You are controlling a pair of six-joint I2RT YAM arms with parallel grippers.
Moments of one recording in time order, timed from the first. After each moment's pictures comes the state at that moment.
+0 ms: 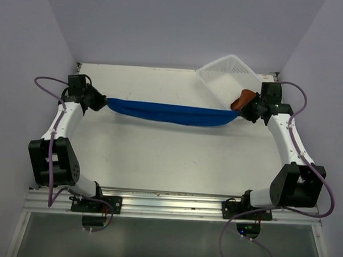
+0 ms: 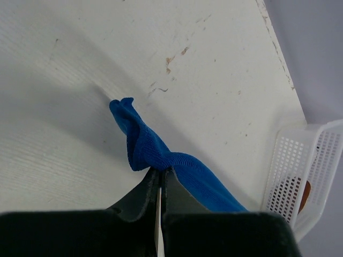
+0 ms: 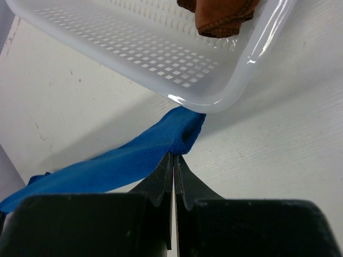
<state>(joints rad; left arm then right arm) 0.15 1.50 1.13 -0.41 0.17 -0.83 -0.04 1.40 1.20 -0.65 -0.08 0.77</state>
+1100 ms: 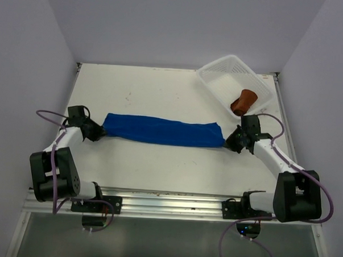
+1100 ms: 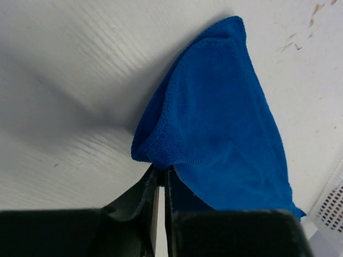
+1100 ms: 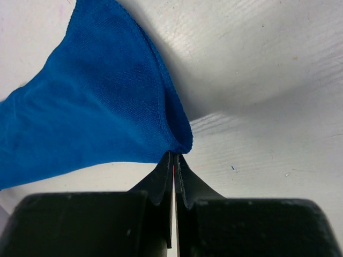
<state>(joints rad) 0.26 1.38 0.71 -0.31 0.20 -0.80 0.11 1.29 0.71 -0.44 -0.10 0.83</state>
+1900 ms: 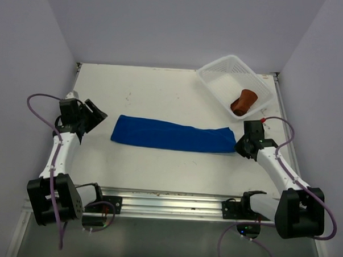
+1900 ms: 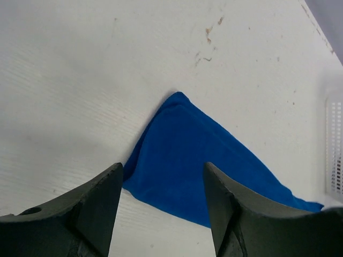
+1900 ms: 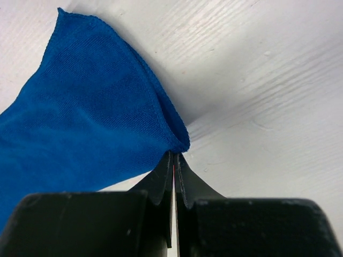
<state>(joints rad) 0.26 1.16 0.76 -0.30 0.22 -0.58 0.11 1.15 0.64 -0.52 0.18 0.79</state>
